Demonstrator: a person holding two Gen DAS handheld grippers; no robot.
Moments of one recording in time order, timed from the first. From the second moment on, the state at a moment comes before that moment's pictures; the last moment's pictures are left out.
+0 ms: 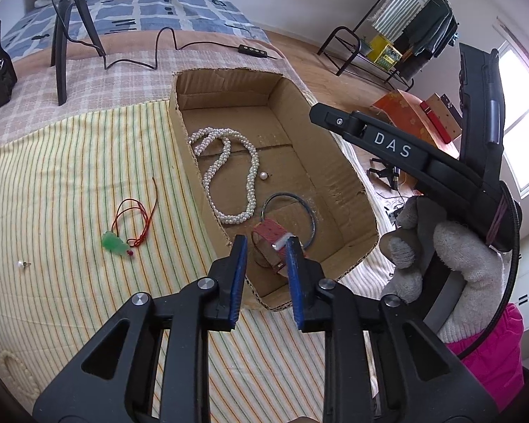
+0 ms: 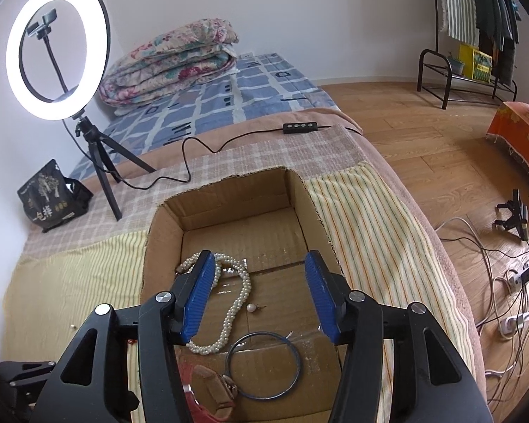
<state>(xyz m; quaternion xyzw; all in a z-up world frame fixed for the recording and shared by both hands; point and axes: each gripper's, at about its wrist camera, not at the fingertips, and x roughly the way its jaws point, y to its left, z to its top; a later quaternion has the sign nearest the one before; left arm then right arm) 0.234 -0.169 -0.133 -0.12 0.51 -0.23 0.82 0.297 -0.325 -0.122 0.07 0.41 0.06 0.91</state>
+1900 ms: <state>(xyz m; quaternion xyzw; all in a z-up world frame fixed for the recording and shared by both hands) 0.124 0.106 -0.154 -0.17 0.52 -0.04 0.83 0.110 -0.141 -0.153 -0.08 0.46 0.29 0.83</state>
